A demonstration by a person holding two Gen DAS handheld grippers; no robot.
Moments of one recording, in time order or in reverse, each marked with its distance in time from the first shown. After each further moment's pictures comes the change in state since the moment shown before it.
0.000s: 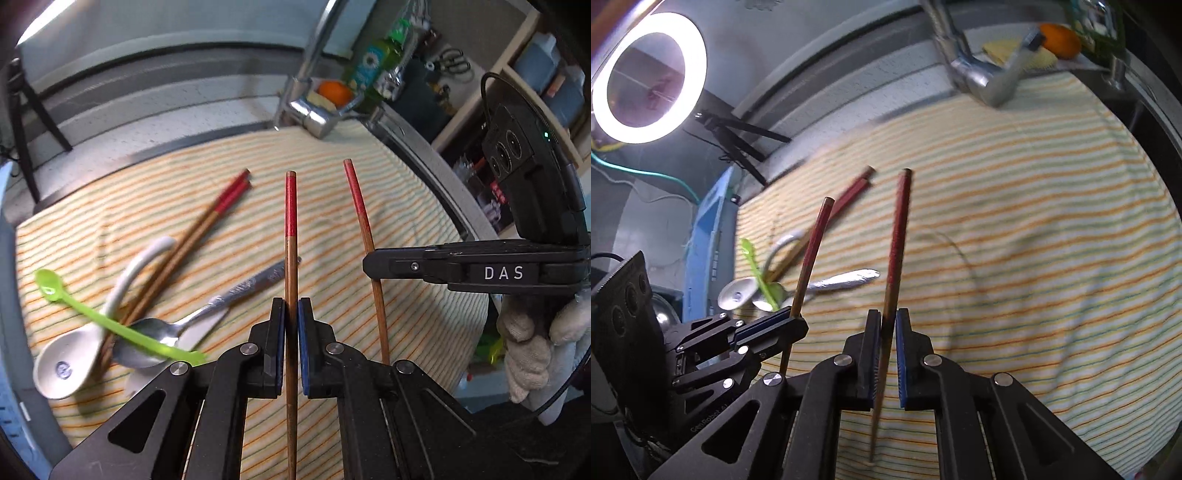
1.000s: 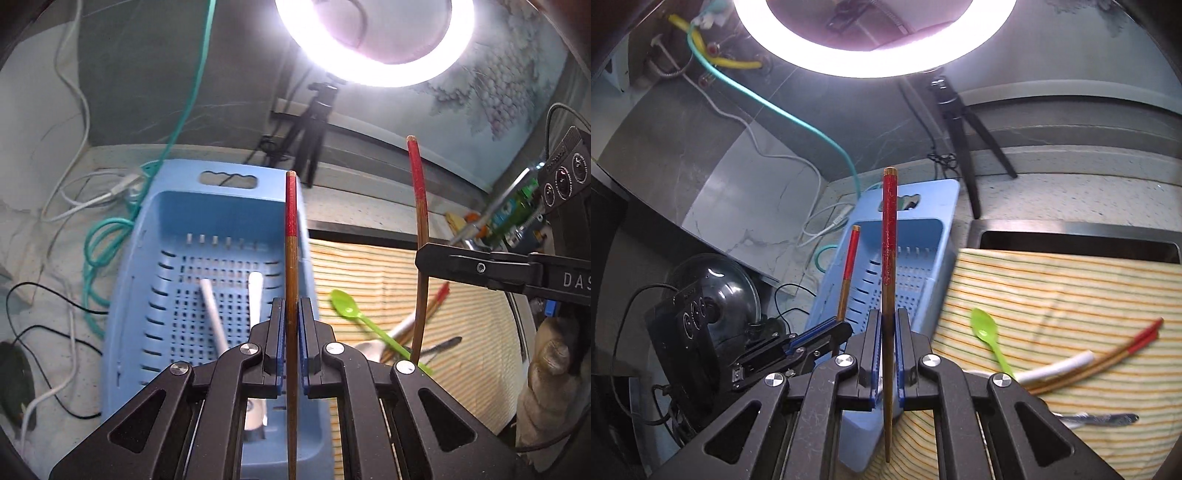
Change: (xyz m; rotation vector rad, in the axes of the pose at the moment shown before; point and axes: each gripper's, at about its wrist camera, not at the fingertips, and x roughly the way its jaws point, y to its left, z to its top) left arm -0.140 0.183 -0.046 -0.405 -0.261 0.313; right arm 0.055 0.260 0.049 -0.354 -0.019 0.273
